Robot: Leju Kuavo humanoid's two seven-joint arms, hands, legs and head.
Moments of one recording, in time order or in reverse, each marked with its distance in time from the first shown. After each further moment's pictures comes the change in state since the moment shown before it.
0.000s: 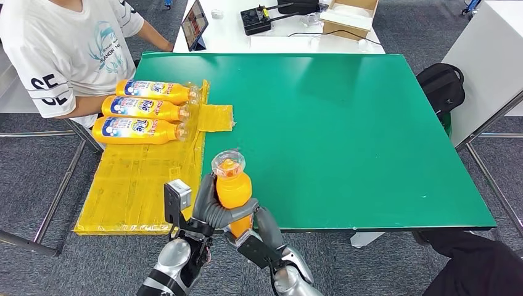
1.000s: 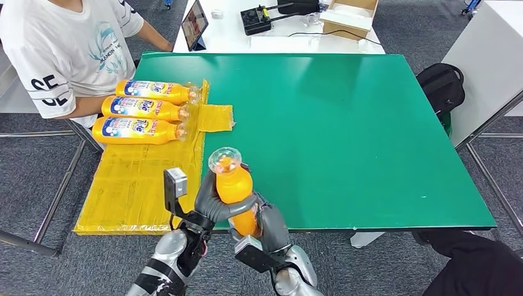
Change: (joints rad) left arm -0.056 0.011 0.019 0.071 0.088 -0.111 0.038; right arm 0.020 -0.017 0.006 -0.074 0.099 -0.200 -0.008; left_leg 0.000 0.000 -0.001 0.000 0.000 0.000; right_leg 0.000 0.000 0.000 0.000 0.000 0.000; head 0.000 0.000
